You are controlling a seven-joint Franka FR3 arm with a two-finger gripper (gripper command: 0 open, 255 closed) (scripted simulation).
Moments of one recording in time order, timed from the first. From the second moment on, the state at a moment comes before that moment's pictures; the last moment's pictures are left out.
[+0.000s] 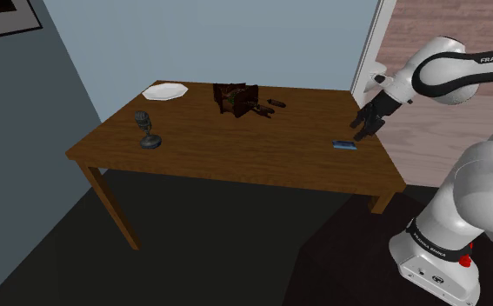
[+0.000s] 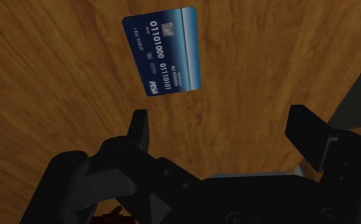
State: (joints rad) arm 0.14 -0.91 -0.74 -2.89 -0.19 2.34 -0.91
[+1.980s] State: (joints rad) arm 0.42 -0.75 -1.06 -2.89 -0.15 2.64 -1.17
